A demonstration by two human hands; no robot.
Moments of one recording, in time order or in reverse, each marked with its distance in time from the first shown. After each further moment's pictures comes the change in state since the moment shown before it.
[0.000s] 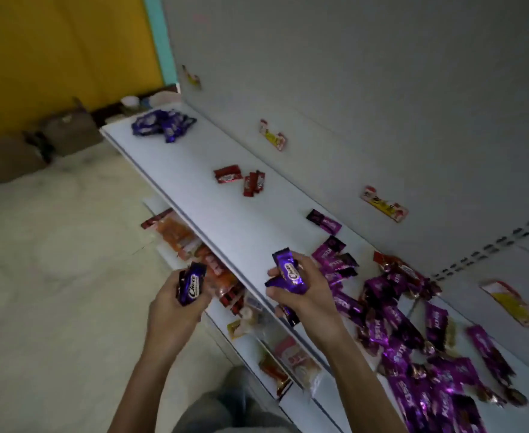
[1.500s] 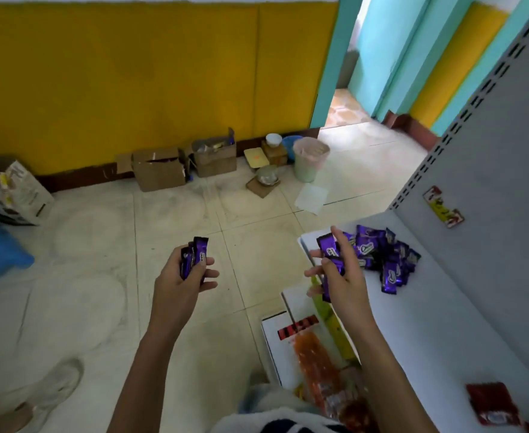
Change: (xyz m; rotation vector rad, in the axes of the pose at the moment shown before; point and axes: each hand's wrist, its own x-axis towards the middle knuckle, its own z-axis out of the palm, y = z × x) left_hand 0.397 -0.003 -0.346 -0.280 0.448 0.014; right_hand 0.401 -0.061 0.408 -0.187 -0.186 -0.156
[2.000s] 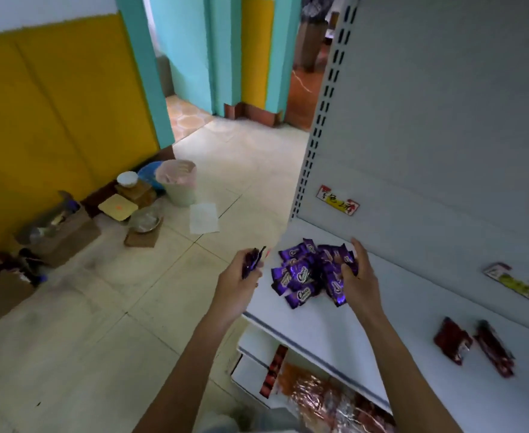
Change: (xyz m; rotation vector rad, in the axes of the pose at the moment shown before) left_hand 0.143 0.008 0.211 0.224 -0.973 0.168; right_hand 0.076 0.023 -0.083 -0.324 0.816 0.233
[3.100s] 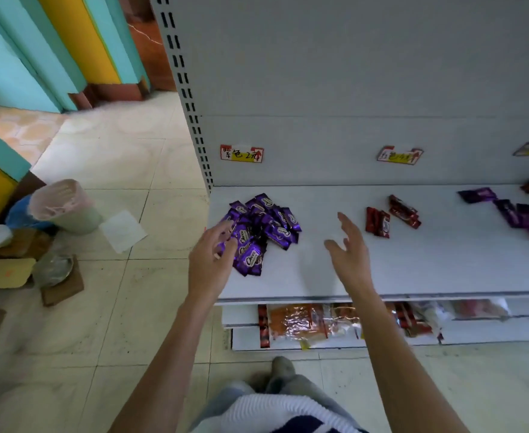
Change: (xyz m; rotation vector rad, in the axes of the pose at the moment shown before) left_hand 0.023 0.009 0.026 0.274 -0.282 0.275; right_hand -0.079 0.033 -0.028 0.116 0.416 0.237
